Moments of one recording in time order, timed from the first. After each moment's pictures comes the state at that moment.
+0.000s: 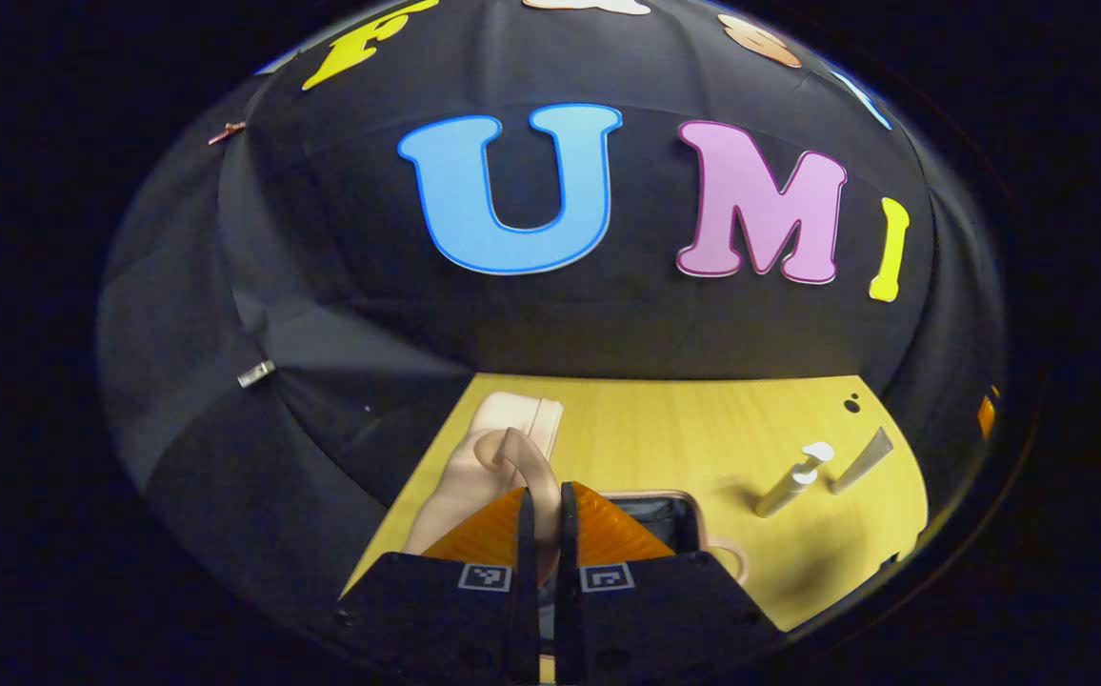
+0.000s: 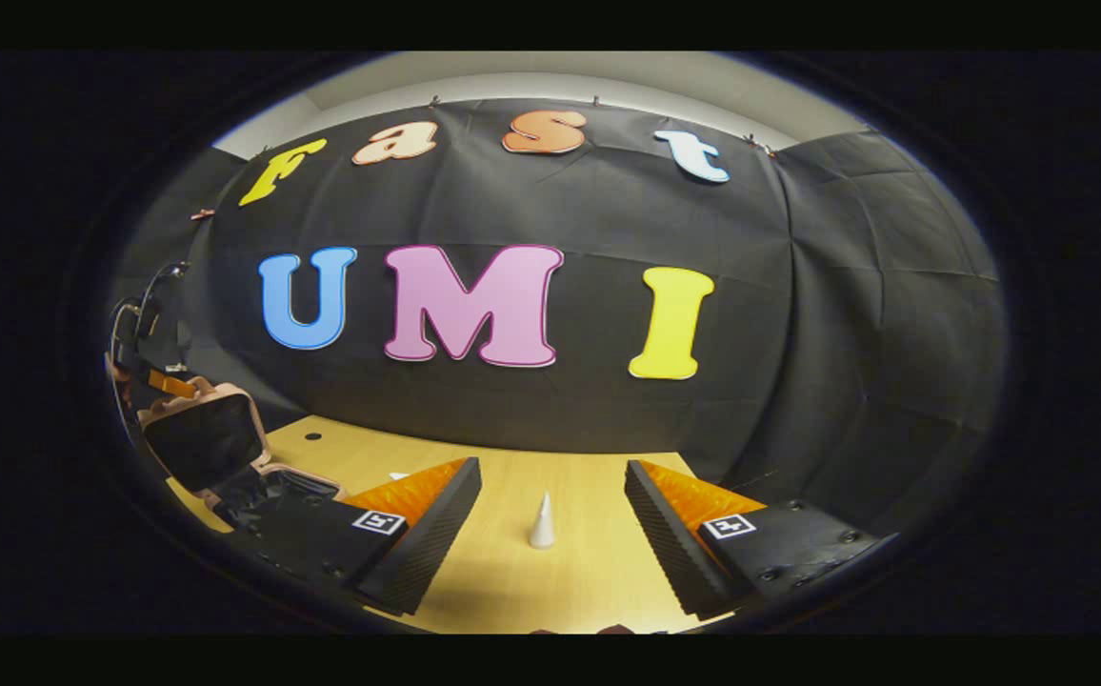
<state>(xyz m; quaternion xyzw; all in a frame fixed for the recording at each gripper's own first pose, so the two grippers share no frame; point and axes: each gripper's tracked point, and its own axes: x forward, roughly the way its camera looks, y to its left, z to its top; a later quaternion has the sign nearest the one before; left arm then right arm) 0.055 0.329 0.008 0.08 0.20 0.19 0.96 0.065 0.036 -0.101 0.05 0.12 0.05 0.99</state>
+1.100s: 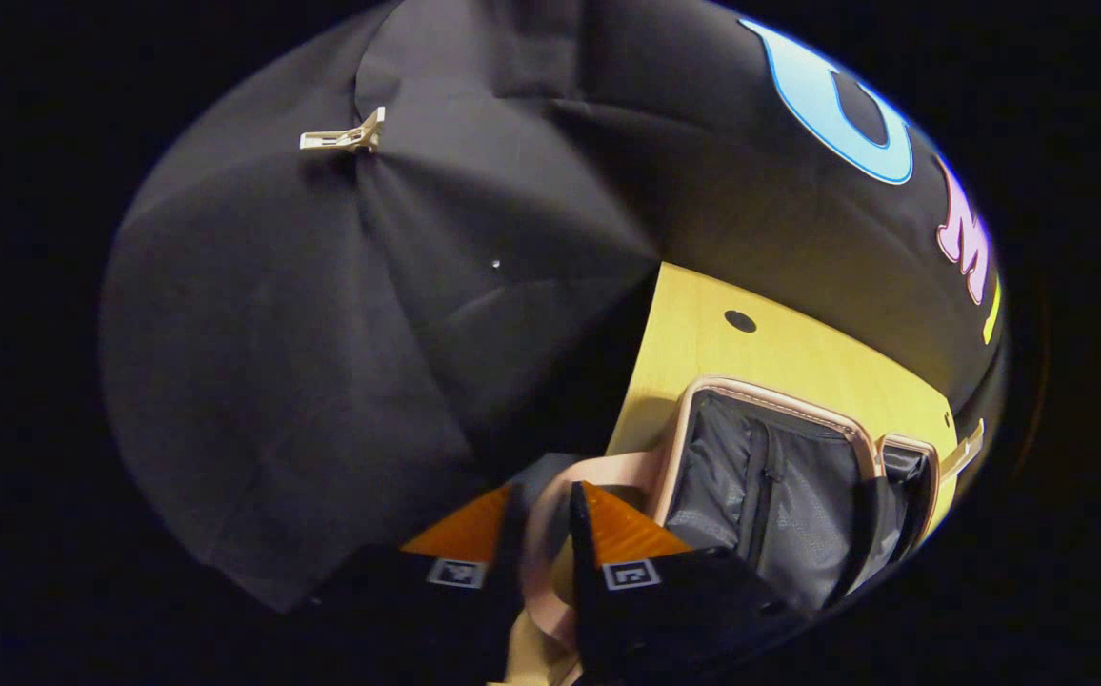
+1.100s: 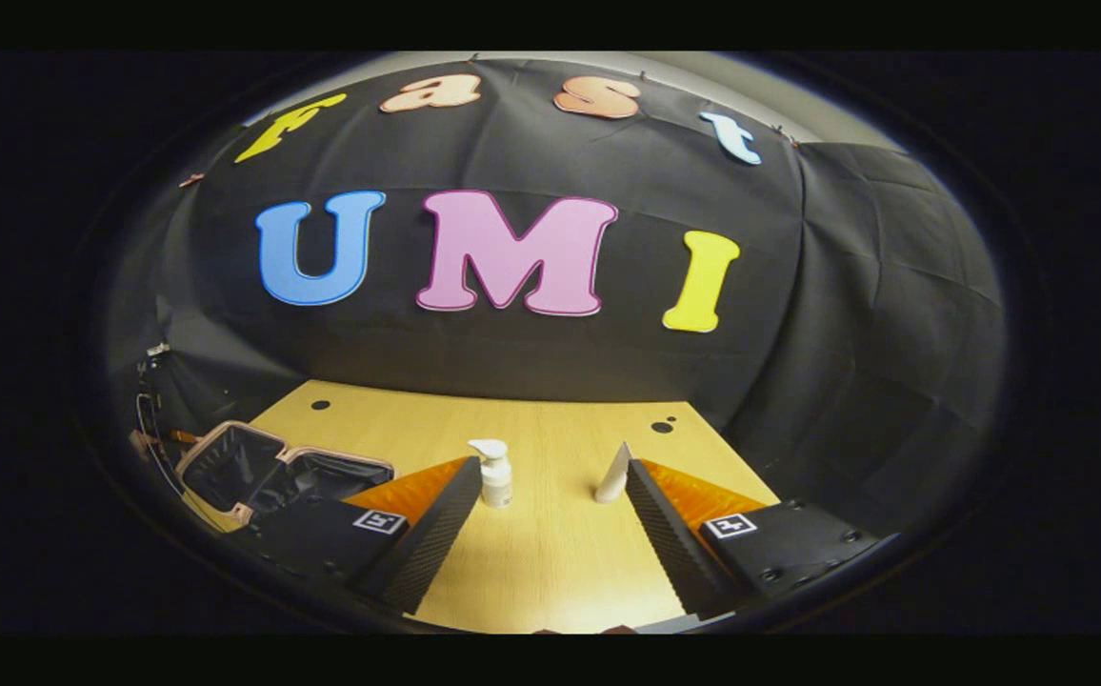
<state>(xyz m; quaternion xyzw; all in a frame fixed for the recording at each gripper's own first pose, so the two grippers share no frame) 0.050 0.650 -0.220 -0.10 0.29 0.24 0.92 0.028 0.158 -0.127 0.03 0.23 -0.01 0.97</state>
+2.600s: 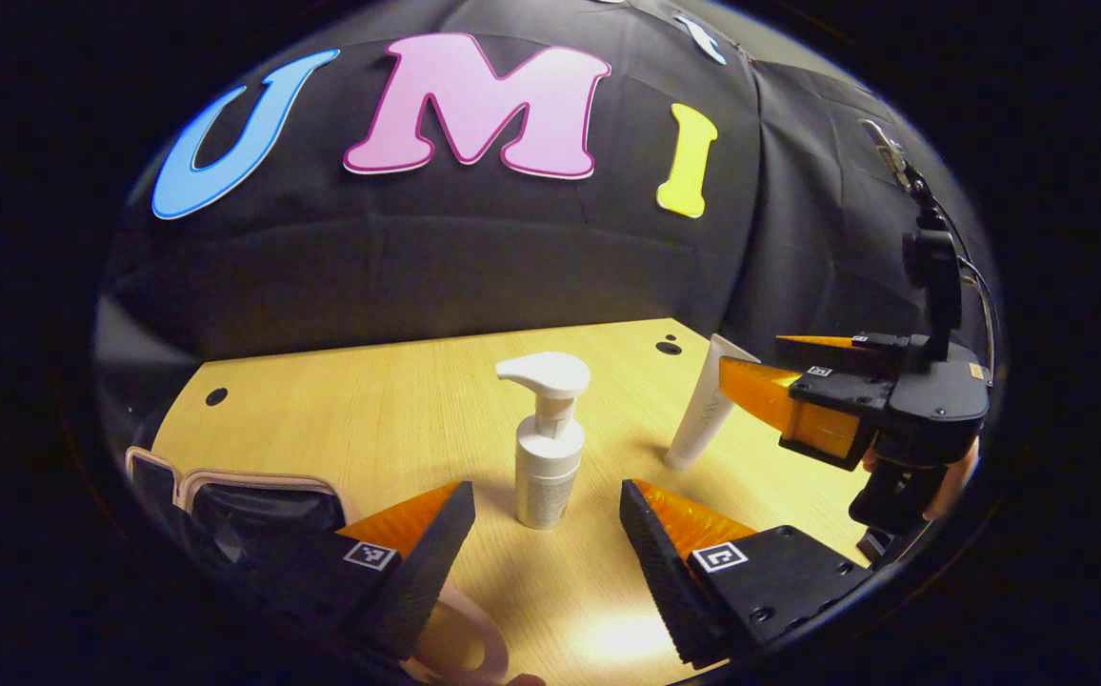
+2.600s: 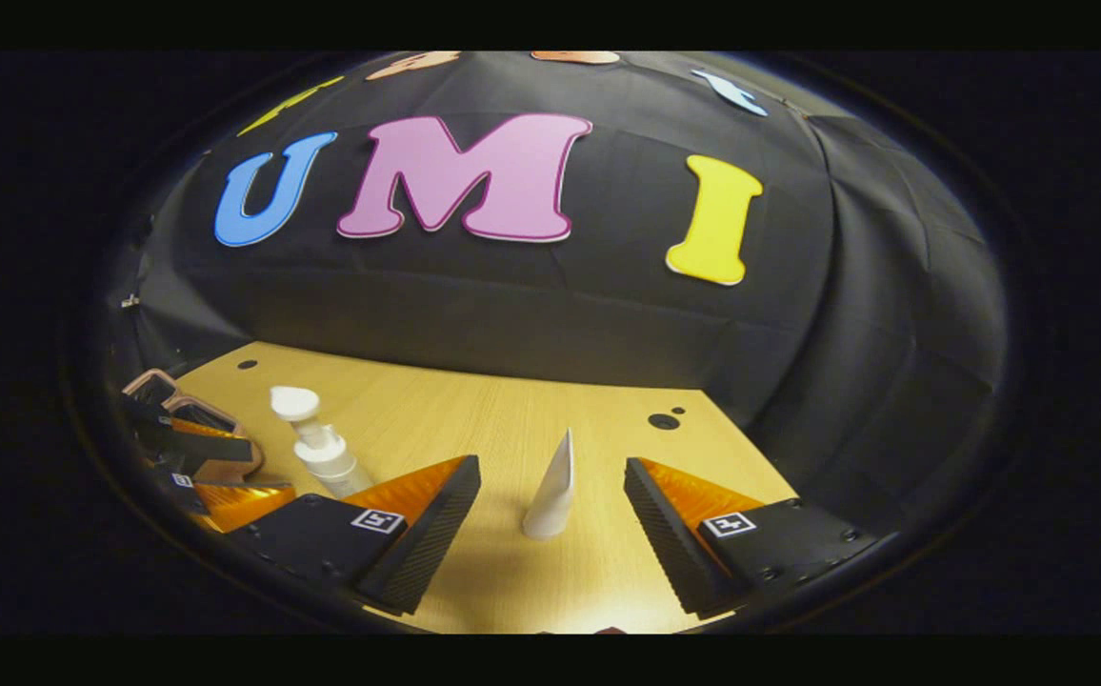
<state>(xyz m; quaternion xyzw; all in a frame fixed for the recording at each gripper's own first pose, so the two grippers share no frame) 0.213 -0.019 -0.221 0.05 0.24 -0.10 0.96 0.172 0.074 -0.341 0.01 0.24 0.04 0.97</state>
